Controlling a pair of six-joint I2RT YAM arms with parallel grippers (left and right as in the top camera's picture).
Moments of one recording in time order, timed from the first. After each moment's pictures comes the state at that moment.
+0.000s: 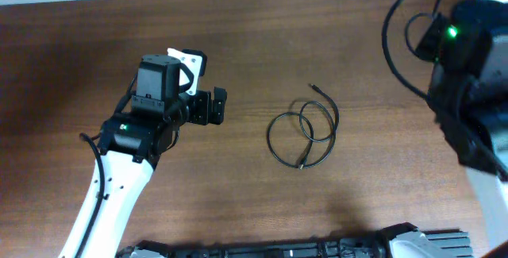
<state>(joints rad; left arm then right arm) -0.29 1.27 1.16 -0.72 0.11 -0.07 0.18 1.25 1.69 -0.90 0.72 0.27</state>
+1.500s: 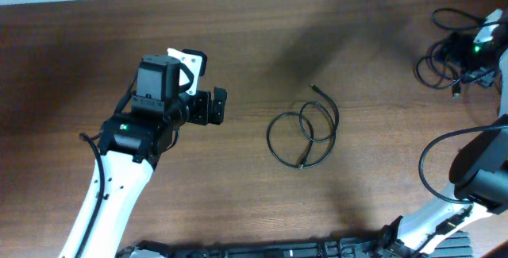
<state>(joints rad) -0.29 1.27 1.16 -0.72 0.11 -0.07 -0.53 1.93 1.69 -1.00 -0.22 0.05</state>
